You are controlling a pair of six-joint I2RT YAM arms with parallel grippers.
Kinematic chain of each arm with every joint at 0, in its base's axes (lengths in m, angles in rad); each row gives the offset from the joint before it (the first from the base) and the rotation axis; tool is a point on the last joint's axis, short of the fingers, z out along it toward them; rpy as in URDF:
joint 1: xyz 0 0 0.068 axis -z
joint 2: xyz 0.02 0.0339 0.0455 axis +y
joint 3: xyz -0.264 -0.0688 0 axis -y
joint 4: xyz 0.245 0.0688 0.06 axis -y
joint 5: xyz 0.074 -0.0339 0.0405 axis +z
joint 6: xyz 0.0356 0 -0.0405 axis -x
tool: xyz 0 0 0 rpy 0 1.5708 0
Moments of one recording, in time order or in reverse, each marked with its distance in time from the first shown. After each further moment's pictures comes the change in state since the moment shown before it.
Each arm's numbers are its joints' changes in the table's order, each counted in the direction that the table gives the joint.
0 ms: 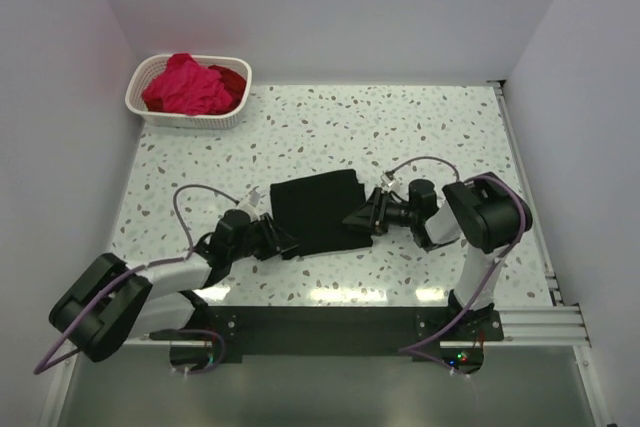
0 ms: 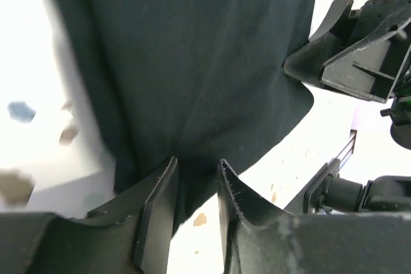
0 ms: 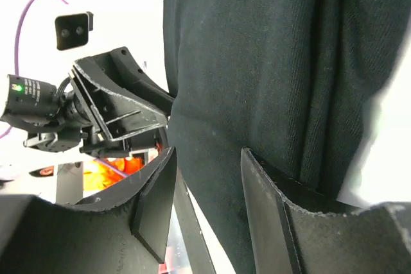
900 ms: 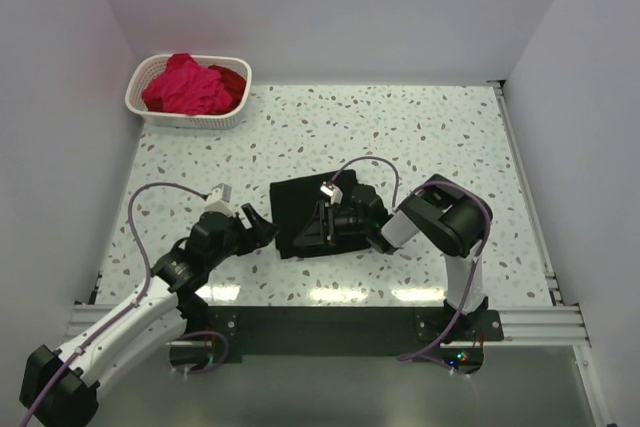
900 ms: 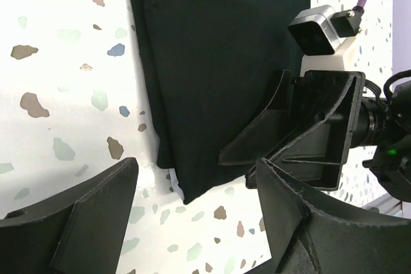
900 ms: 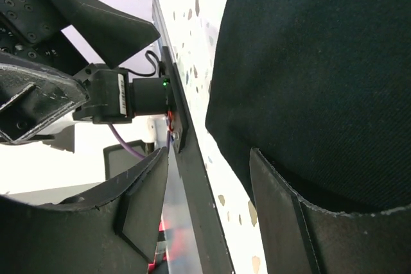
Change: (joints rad) left arm 0.000 -0.604 0.111 -0.661 0.305 -0.122; right arm -0.411 0.119 0.206 0.015 -0.104 -0.088
